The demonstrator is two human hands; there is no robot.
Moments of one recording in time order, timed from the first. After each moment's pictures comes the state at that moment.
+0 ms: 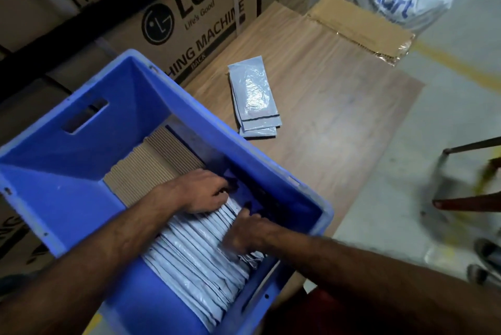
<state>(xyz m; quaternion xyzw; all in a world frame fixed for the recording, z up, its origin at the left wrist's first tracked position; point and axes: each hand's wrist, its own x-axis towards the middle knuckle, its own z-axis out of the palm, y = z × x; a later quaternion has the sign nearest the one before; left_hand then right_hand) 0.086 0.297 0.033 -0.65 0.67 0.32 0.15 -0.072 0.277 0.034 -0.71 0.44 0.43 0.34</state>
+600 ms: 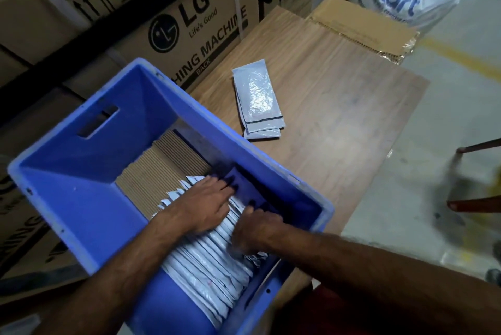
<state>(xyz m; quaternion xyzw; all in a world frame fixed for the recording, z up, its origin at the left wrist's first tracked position) 0.068 0.337 0.018 -0.69 0.70 0.19 0.09 -0.083 0.265 0.053 -0.78 0.34 0.42 0.31</state>
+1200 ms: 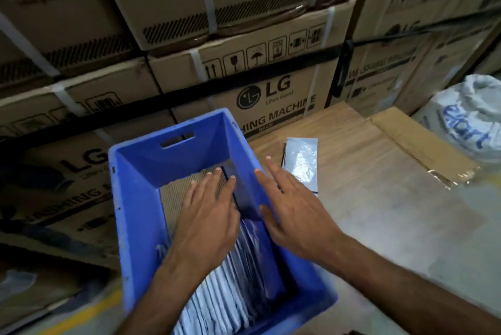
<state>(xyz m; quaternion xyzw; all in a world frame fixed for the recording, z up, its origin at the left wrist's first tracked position) 0.004 0.343 0.149 -0.94 0.34 -0.01 -0.06 -0.079 0.160 0.143 -0.98 0.01 -0.10 0.18</state>
